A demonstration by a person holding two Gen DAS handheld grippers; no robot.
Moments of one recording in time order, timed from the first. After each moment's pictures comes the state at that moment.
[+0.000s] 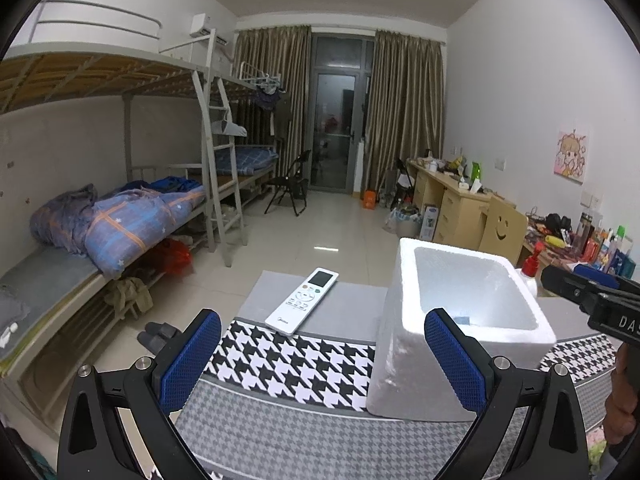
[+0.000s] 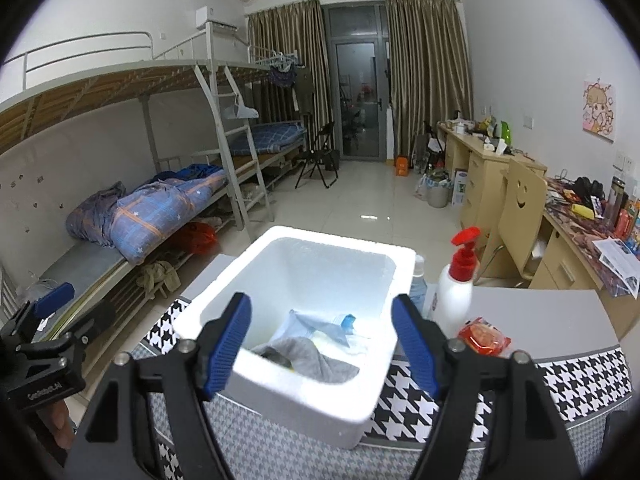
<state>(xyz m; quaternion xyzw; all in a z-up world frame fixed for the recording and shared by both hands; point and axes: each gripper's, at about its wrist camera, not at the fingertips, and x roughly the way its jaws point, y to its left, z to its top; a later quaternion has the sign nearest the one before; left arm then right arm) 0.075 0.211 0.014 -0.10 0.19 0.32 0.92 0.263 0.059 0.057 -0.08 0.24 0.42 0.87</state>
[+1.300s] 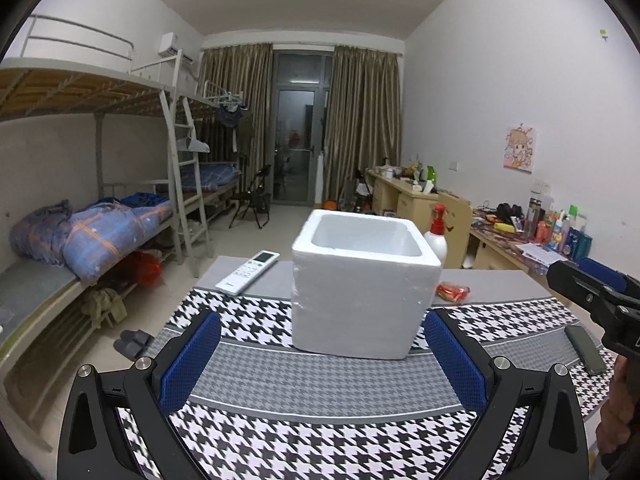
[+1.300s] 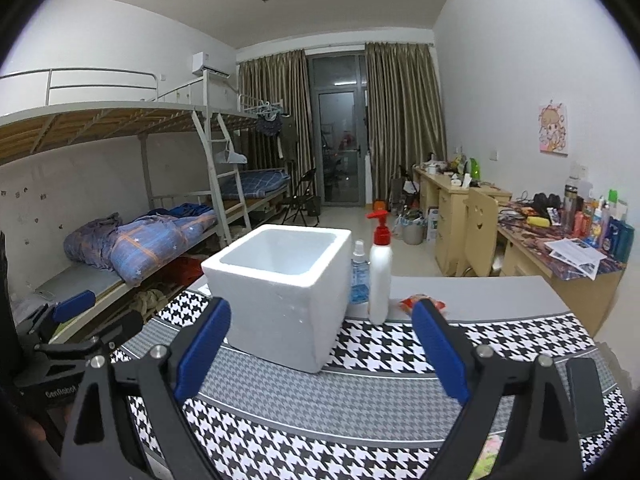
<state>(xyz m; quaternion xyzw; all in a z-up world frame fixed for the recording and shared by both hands) 0.020 0.089 -0.006 -0.09 0.16 0.25 0.95 0.177 -0.072 0.038 -0.05 0.16 0.39 0.91</state>
